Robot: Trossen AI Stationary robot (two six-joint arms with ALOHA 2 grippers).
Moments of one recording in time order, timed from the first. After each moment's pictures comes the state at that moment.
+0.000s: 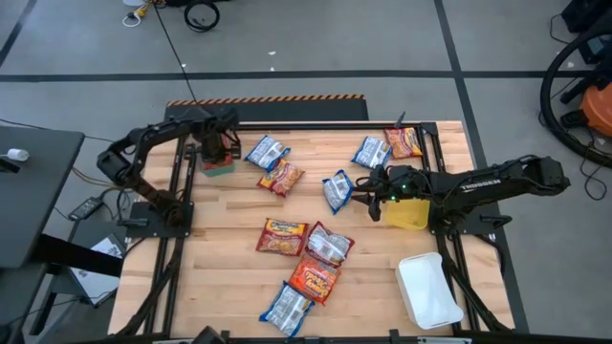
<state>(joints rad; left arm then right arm) 0.89 1.55 1.01 -1.08 -0.08 -0.75 -0.14 1.03 0.31 0.25 0.01 0.24</state>
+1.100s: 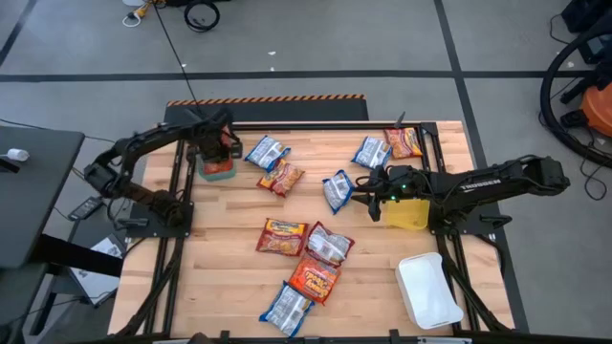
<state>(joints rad) 0.88 1.40 0.97 -1.00 0.03 -0.70 -0.15 1.03 0.31 0.25 0.00 0.27</state>
